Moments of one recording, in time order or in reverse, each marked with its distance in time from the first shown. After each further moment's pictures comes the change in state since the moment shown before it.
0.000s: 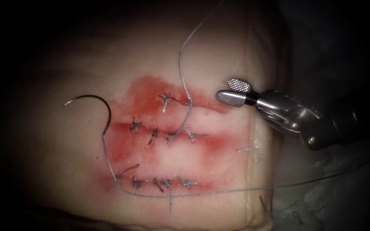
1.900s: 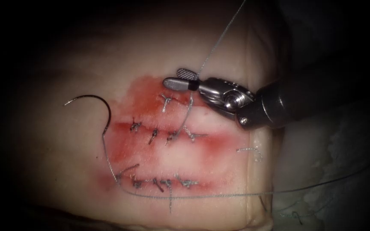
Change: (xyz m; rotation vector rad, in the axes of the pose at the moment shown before) right arm 0.002 0.000 0.011 -0.094 0.036 0.089; left arm -0.007 -0.004 -0.002 0.088 -0.164 -0.152
